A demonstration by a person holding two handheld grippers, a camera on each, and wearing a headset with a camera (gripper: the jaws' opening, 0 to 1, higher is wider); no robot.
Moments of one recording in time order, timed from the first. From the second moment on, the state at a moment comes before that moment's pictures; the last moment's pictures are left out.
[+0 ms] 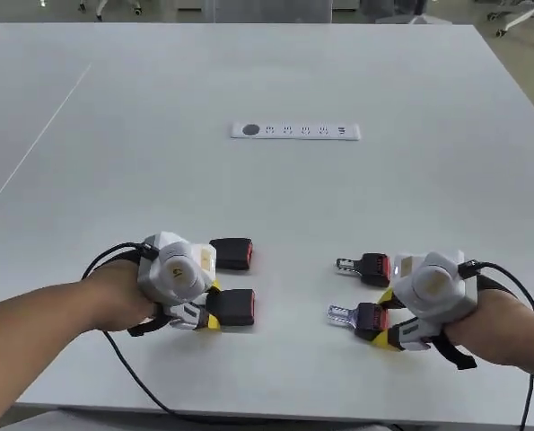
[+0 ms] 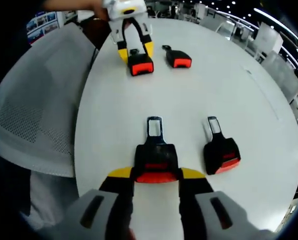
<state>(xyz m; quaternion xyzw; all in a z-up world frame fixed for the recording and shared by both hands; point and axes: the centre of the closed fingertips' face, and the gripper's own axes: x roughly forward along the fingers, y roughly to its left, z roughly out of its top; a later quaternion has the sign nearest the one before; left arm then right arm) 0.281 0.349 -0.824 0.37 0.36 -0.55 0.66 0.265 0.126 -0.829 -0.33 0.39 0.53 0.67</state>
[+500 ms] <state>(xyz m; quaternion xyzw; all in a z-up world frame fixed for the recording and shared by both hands) 0.279 0.349 -0.825 0.38 0.37 -0.56 0.64 0.263 0.142 -0.828 -0.34 0.39 0.54 0.67</state>
